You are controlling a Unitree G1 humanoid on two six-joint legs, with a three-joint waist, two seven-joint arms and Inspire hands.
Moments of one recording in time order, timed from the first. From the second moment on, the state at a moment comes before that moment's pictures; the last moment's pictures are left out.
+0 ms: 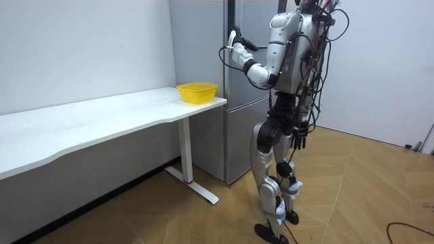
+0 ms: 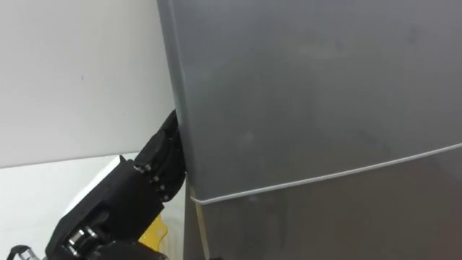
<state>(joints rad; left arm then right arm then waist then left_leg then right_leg) 0.04 0.25 -0.08 -0.52 -0.37 0.05 -0.45 0.09 -0.24 0.03 1.36 -0.35 0.09 0.12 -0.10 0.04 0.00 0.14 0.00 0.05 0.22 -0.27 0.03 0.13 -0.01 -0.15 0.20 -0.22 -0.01</state>
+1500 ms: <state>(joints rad) -0.06 0.27 -0.21 -0.58 -0.72 0.08 -0.63 0.06 -0.26 0.07 1.35 -0.36 0.11 0.16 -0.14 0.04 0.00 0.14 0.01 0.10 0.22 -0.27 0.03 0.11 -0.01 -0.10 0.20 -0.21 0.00</state>
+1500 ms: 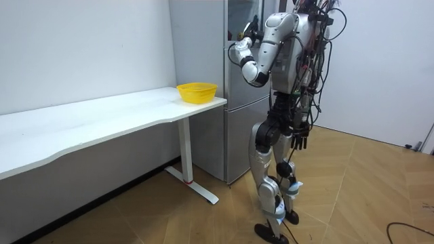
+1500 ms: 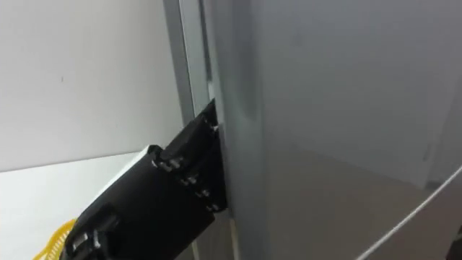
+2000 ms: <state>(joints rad) -0.09 0.29 -0.25 -0.58 -0.71 0.10 -0.78 0.06 -0.26 0.07 1.35 -0.35 0.11 0.15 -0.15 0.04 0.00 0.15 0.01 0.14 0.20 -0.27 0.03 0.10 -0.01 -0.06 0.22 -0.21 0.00</state>
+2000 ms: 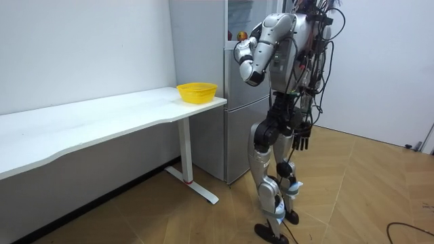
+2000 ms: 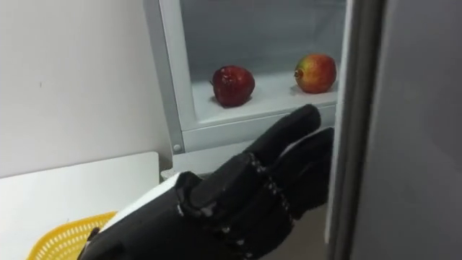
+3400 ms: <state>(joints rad) -0.21 0.33 -0.31 -0.56 -0.71 0.13 -0.75 0.07 -0.30 0.01 1.33 -0.20 0.10 0.20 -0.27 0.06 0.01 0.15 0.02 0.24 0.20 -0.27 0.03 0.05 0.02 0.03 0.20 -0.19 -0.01</state>
